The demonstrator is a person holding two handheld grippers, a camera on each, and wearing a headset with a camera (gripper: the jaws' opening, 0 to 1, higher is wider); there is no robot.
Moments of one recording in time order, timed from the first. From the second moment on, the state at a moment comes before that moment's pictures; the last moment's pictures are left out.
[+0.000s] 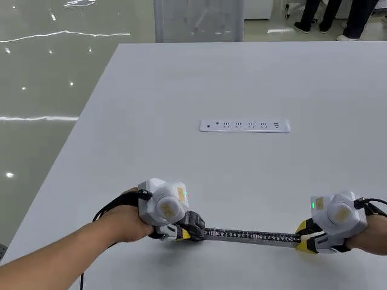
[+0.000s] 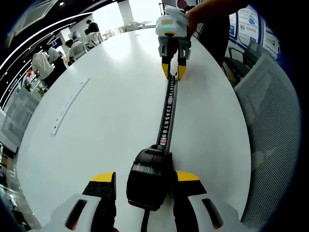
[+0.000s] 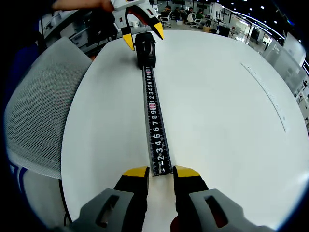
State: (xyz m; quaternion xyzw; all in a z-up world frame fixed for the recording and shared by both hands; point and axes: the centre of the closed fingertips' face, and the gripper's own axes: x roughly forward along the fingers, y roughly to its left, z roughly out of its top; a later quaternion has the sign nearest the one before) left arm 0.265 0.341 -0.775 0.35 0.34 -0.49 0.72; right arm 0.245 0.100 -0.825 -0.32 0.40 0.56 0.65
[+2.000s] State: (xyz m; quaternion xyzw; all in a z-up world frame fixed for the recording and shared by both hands) left arm 0.204 0.368 -0.713 0.13 0.37 -0.26 0.89; right arm 0.194 0.101 -0.753 -0.10 0.41 0.38 0.82
